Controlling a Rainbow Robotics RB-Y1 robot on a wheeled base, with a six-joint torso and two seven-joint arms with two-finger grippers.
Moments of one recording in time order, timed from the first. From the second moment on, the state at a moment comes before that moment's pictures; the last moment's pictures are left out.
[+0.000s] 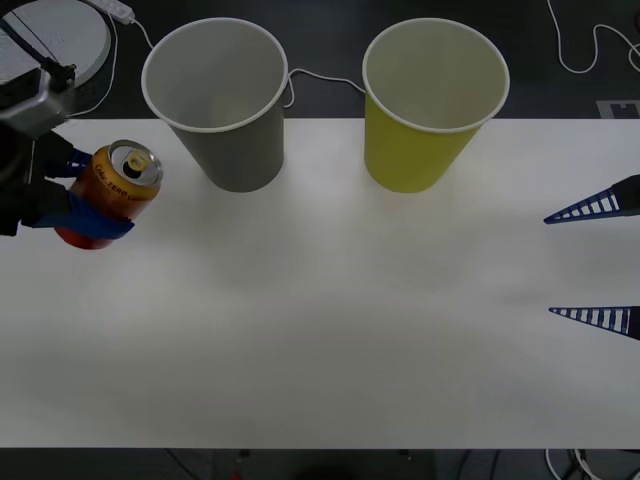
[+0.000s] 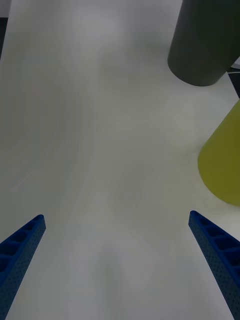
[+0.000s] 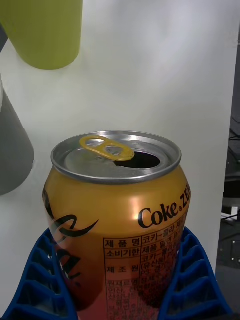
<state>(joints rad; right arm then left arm) -0.01 -0.82 -0.43 -1.89 1.50 -1.57 -0.07 -0.45 1.14 0.07 -1.96 -1.44 -1.52 0.83</state>
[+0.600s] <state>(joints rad) -0.01 -0.82 -0.43 -1.89 1.50 -1.57 -0.07 -1.12 1.12 -0.47 -1.86 -1.44 -1.46 1.23</state>
